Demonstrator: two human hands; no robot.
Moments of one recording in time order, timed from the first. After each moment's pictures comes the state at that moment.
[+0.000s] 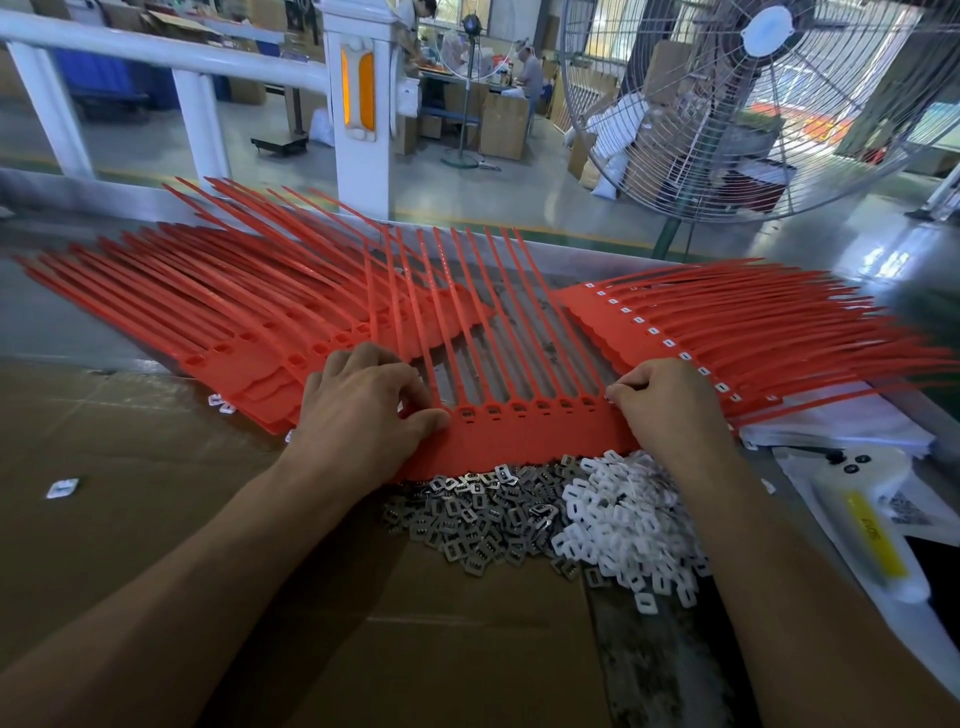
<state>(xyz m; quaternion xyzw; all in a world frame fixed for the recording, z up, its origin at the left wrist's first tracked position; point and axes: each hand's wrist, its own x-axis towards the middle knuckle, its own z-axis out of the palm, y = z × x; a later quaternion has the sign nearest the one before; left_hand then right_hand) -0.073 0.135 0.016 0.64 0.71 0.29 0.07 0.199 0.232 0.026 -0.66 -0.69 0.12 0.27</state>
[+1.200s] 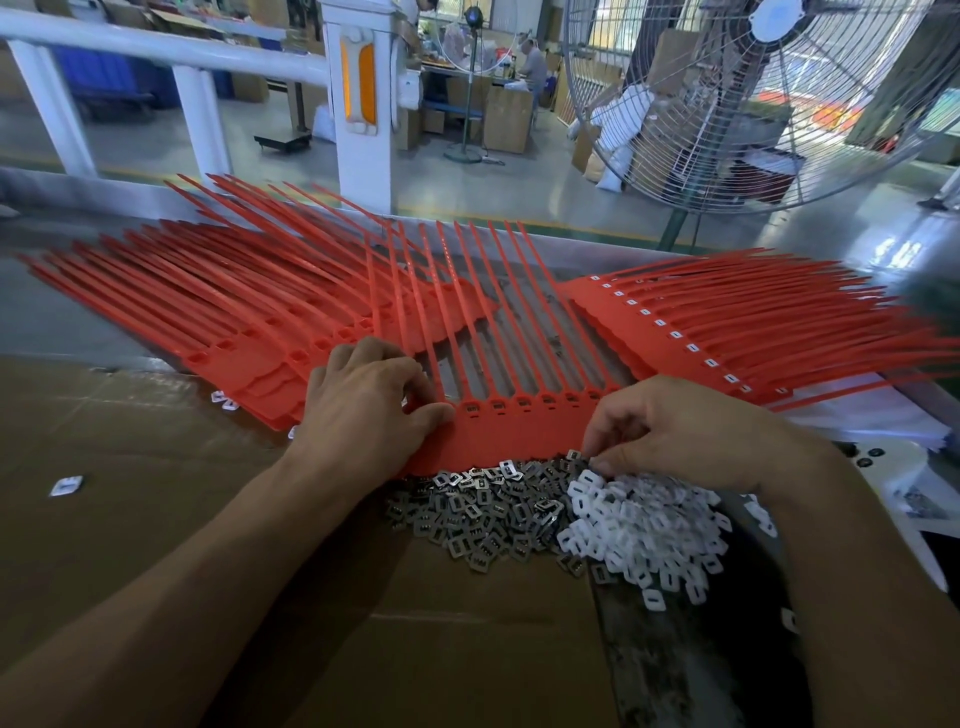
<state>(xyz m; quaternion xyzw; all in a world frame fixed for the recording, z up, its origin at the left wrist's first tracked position) -0.073 0.137 0.015 0.64 0.71 0.29 0.07 0.205 0.194 0.071 -0.48 -0.82 0.31 0.03</state>
